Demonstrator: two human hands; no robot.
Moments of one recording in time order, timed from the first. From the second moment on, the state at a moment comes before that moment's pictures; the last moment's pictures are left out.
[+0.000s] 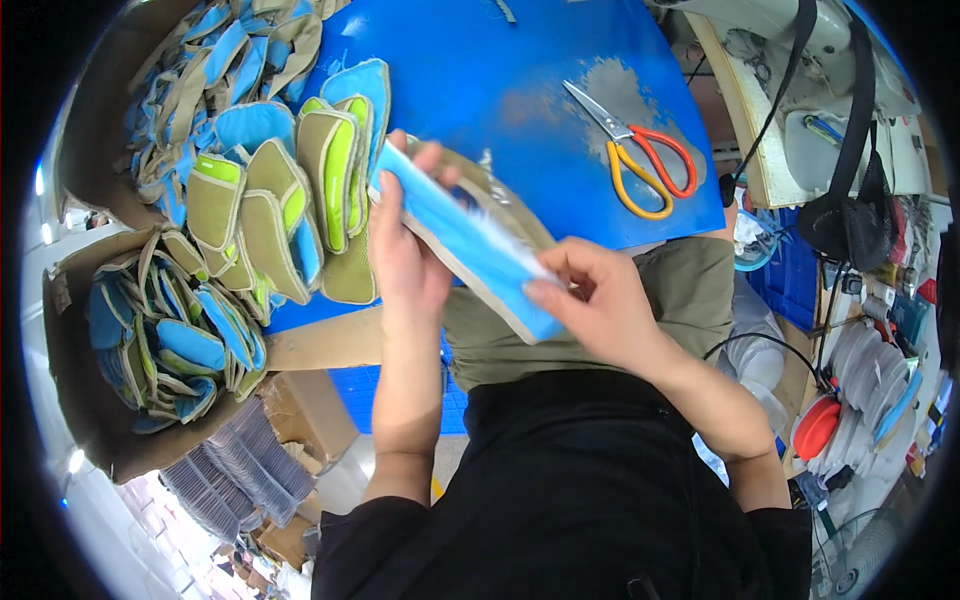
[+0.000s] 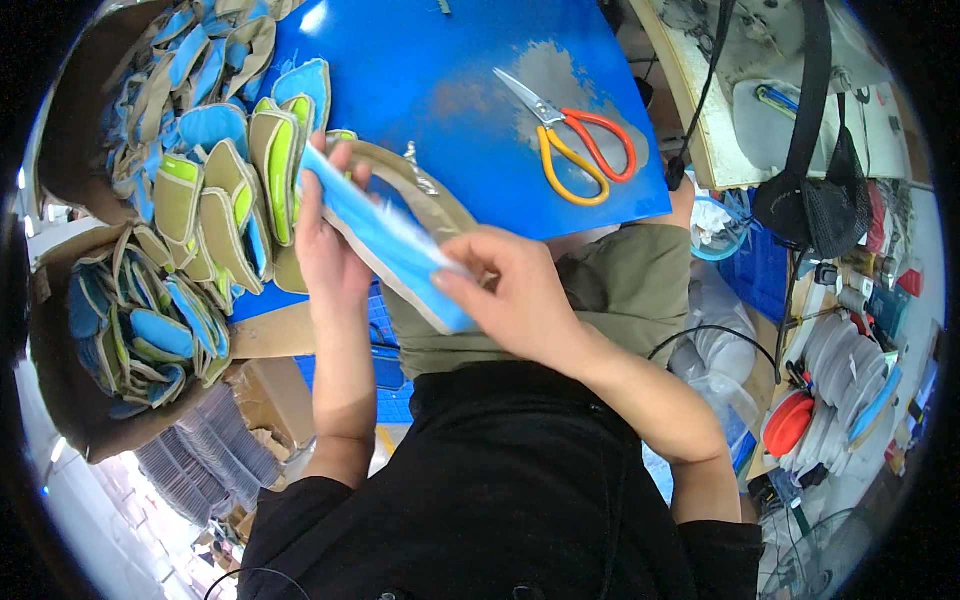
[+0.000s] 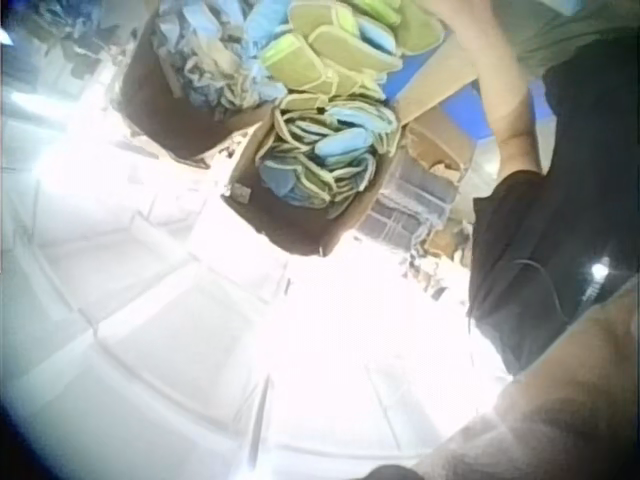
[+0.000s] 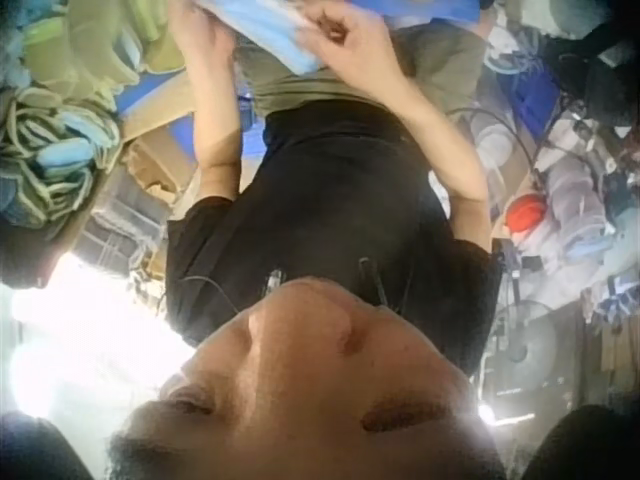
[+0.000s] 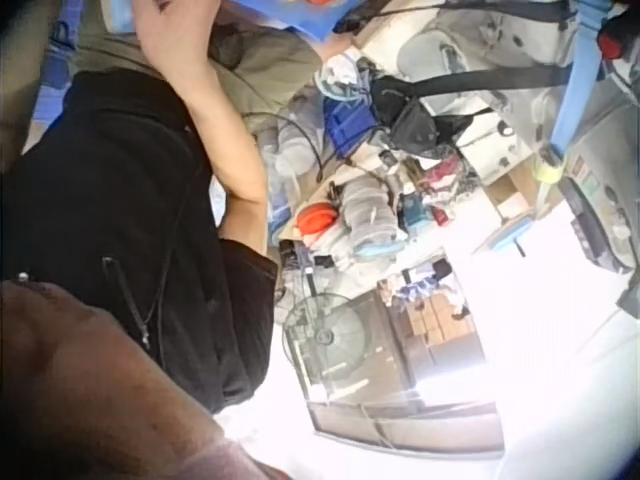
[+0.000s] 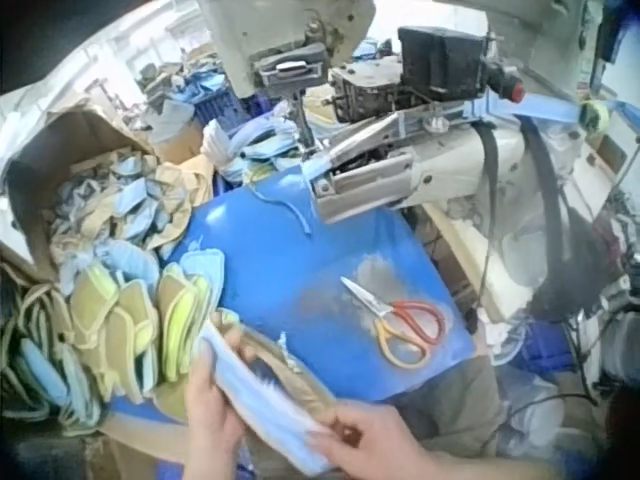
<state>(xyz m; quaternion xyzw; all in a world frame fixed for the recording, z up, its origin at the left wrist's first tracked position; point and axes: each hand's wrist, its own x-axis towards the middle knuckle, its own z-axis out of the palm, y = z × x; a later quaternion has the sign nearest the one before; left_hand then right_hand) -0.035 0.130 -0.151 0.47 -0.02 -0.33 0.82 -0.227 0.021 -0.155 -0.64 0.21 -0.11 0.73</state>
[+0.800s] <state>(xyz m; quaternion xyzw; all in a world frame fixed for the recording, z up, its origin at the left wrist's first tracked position) 0.024 0.128 -0.161 0.32 0.05 -0.40 0.85 -0.219 0.014 -0.166 -0.63 0.25 -0.06 0.74</state>
